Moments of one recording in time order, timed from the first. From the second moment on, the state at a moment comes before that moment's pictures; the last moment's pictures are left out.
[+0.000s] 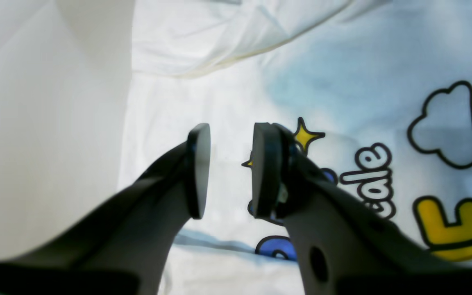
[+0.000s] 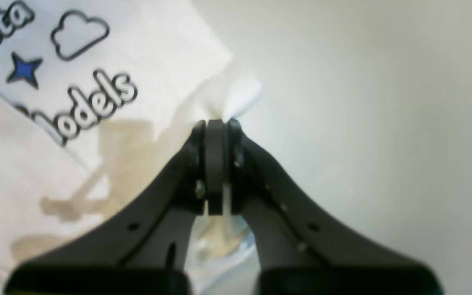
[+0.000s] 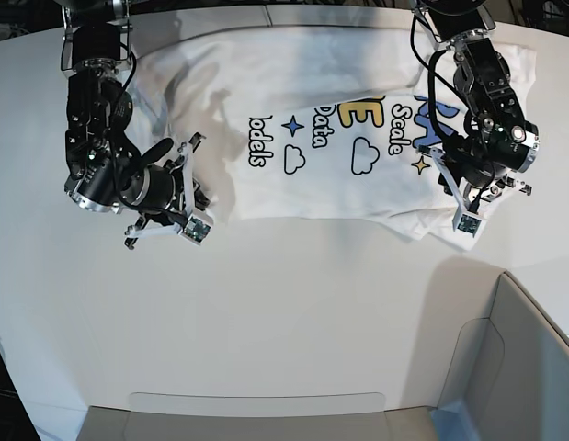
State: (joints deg) left arm 0.1 -6.2 -21.5 112.2 -3.8 -33.7 78.1; right arm 7.0 14.7 -6.3 110.5 25.9 44.4 -82.7
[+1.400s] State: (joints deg) left arm 0.1 -6.0 -21.5 108.9 -3.8 -33.7 78.1; right arm -0.5 15.4 -48.0 117.5 -25.5 44.4 -82.4
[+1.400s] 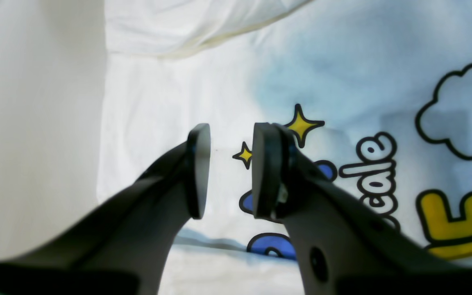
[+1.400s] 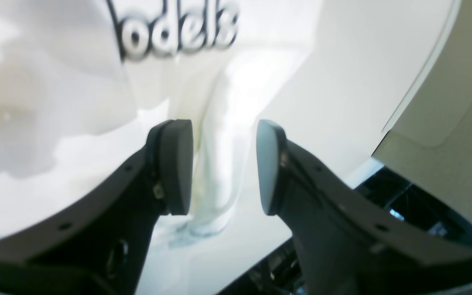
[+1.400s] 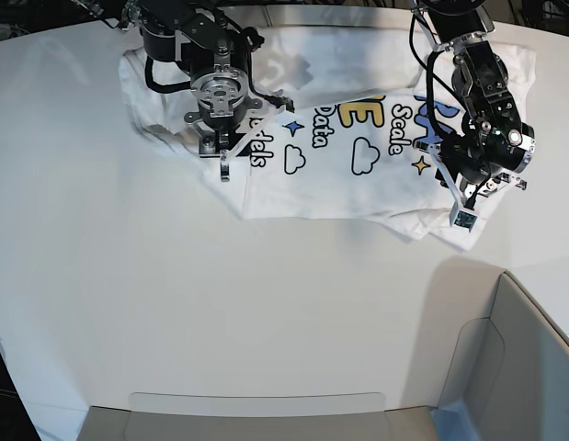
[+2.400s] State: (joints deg) left arm 0.1 -6.0 -21.5 108.9 -3.6 -33.7 78.1; right arm 5.7 -3.4 -4.3 105.6 3.0 44.4 -83.0
